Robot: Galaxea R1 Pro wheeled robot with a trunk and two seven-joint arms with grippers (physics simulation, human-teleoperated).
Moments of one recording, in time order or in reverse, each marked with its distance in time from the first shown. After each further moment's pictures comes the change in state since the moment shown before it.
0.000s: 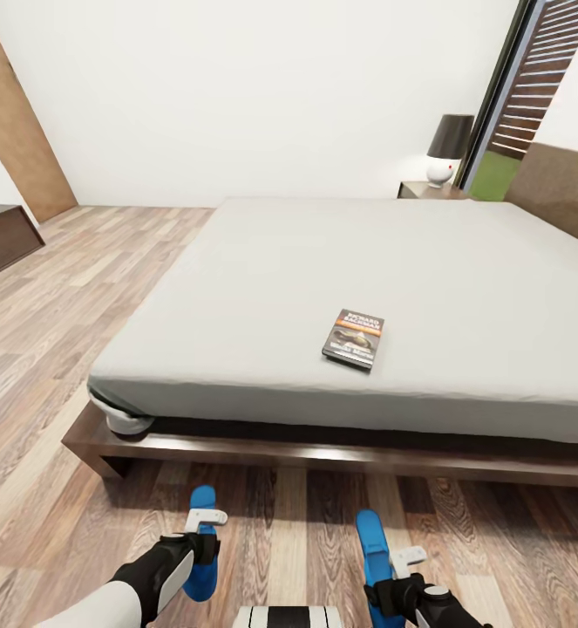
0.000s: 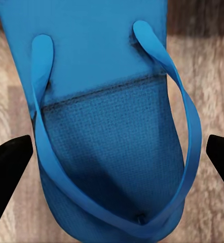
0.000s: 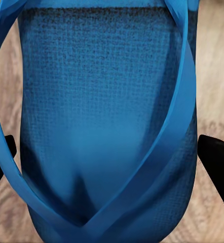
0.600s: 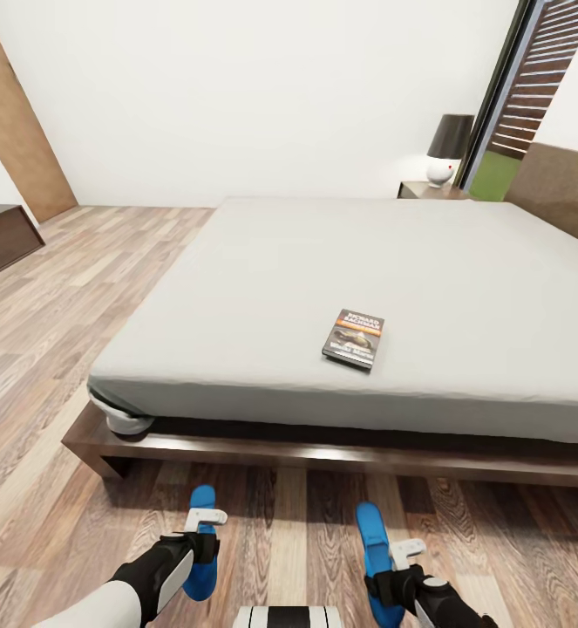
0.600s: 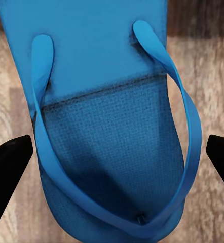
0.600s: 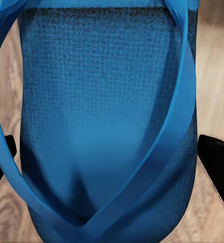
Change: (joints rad) left arm -0.001 0.001 -0.001 -0.001 -0.003 0.000 0.000; right arm -0.013 -0.001 0.000 -0.013 0.003 0.007 -0.005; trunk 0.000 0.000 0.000
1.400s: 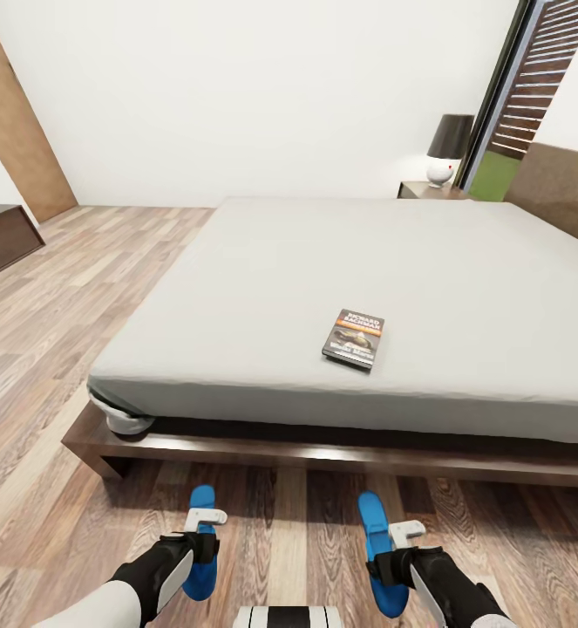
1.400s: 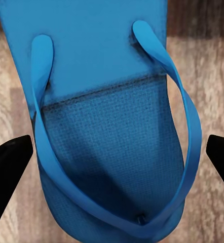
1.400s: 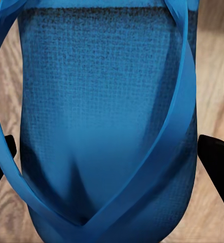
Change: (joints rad) left arm 0.000 0.001 -0.001 0.000 0.000 0.000 0.001; right arm -0.039 -0.002 0.000 -0.100 -0.001 0.241 0.001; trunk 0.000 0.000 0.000
